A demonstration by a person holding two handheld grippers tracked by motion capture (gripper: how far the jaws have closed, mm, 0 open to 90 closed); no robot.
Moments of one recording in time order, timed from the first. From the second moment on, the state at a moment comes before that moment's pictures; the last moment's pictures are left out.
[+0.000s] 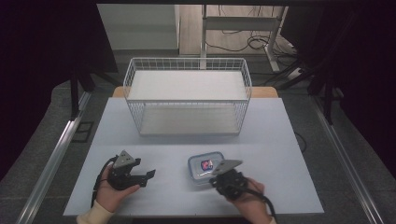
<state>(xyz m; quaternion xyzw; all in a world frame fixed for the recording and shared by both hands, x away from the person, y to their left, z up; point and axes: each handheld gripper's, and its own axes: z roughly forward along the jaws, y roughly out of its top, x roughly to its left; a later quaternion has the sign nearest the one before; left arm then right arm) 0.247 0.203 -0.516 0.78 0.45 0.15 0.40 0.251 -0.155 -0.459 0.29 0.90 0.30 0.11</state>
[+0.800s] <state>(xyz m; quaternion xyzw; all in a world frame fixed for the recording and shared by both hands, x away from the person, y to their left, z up) 0.247 0.200 -0.517 0.78 0.45 0.15 0.40 0.303 -0.195 -0.492 0.36 0.89 0.26 0.11</state>
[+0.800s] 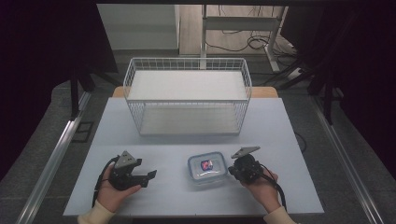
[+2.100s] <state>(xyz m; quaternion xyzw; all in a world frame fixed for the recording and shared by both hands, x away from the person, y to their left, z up) 0.246 0.199 -0.516 0.78 0.45 0.15 0.41 0.304 -0.191 -0.463 0.35 0.87 0.32 0.11</state>
